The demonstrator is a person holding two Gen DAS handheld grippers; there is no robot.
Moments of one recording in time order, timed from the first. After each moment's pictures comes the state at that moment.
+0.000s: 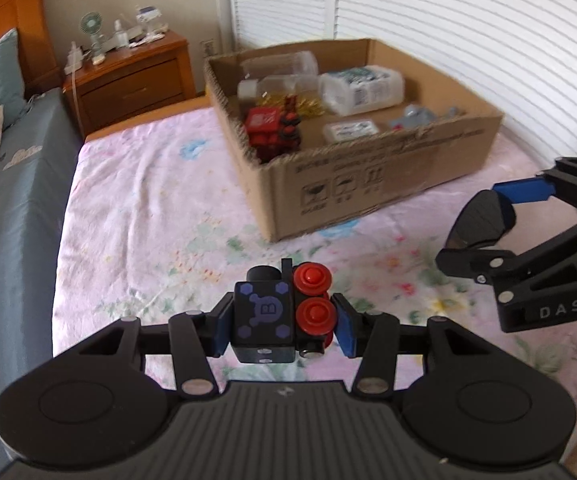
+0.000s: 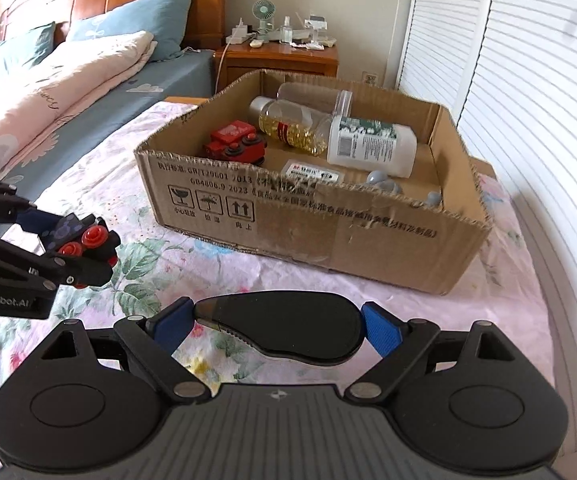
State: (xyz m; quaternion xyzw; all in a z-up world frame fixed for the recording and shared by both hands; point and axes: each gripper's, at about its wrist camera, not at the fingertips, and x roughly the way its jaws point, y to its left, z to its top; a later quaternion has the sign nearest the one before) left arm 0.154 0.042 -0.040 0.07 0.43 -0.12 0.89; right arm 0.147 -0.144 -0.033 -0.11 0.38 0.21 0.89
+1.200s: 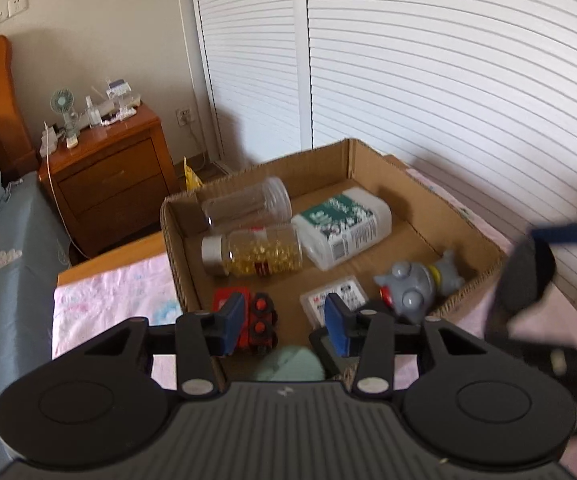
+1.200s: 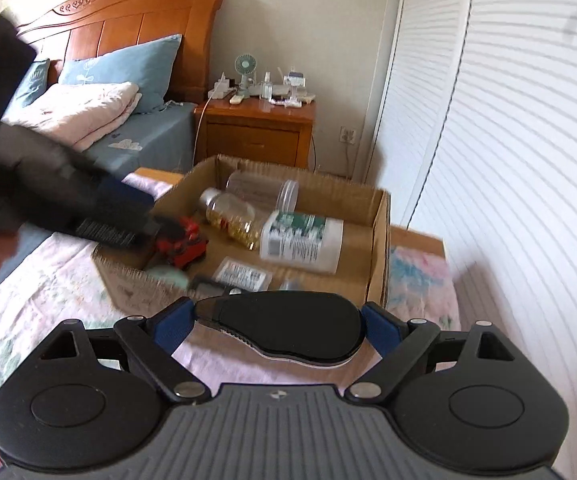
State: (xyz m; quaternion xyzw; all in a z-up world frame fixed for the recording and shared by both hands) left arm 0.249 -0.006 0.012 0.09 0.37 -0.14 0.91; right arm 0.182 -0.180 0.034 -0.11 0.31 0.19 0.92
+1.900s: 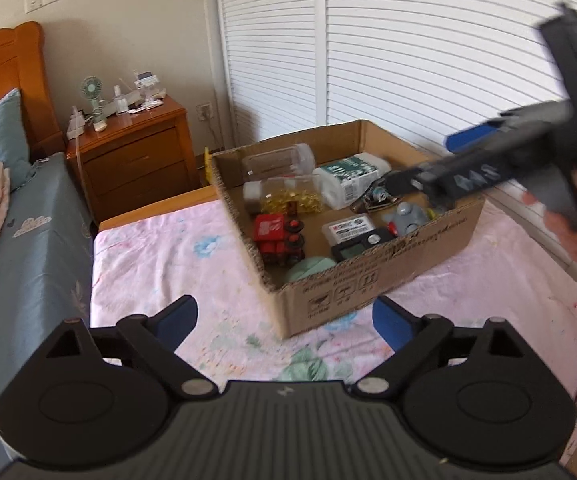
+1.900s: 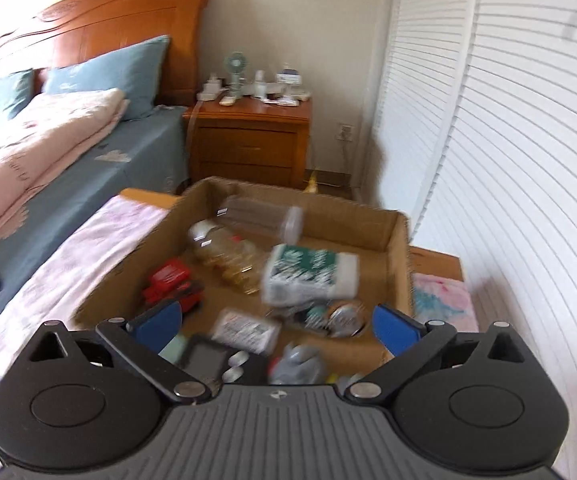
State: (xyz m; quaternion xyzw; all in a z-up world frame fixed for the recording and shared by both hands) left arm 0.162 0.048 0.012 0.08 0.35 -0.12 0.92; right arm 0.226 -0.148 0.034 -0.09 0.33 0.19 0.92
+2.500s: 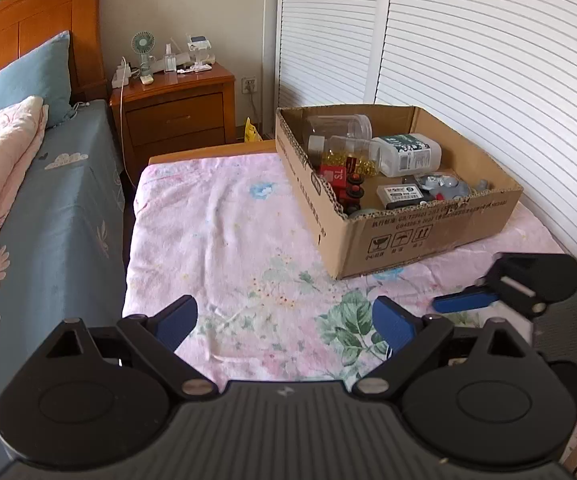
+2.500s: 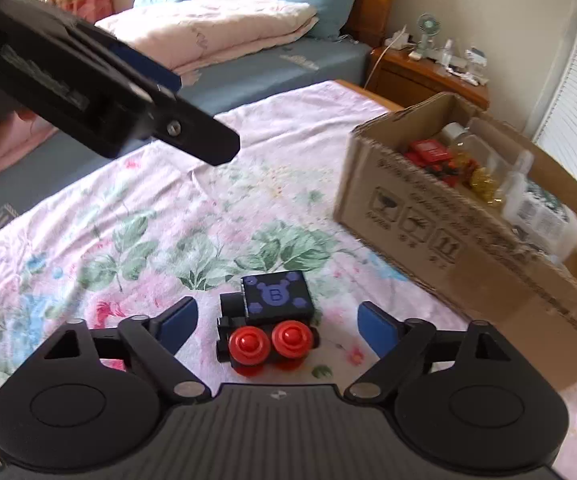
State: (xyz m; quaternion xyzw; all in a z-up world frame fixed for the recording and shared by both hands) left arm 0.133 0.103 -0.012 0.01 0.38 -0.07 0.92; right arm 0.125 -0.060 -0.057 -0.23 0.37 0.39 0.82
